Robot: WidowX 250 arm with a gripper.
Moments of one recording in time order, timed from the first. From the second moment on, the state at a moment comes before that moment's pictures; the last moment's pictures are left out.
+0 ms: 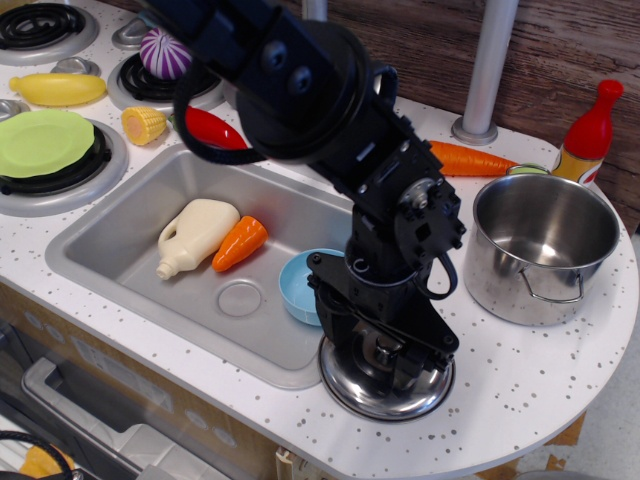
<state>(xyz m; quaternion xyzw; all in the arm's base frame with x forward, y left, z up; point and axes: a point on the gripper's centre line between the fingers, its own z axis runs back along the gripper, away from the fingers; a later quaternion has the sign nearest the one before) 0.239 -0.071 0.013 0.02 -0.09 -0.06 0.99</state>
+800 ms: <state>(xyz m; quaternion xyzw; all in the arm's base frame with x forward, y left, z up) 0.251 -0.068 0.013 -0.02 -0.08 -0.06 0.99</state>
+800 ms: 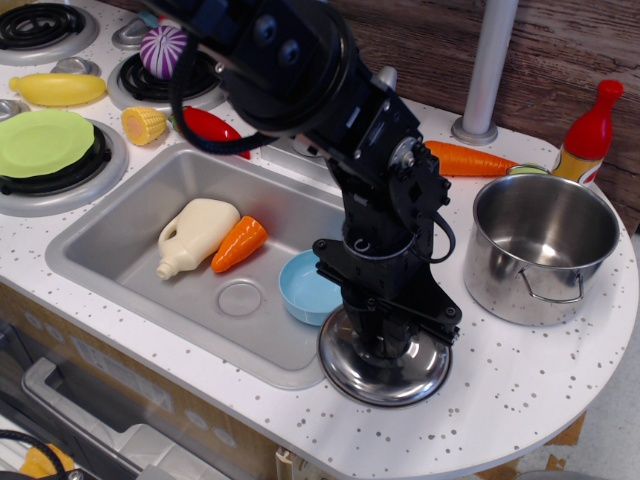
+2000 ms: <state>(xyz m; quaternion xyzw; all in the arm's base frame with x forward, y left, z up) 0.339 -0.124 0.127 0.03 -0.07 -0.02 1.00</state>
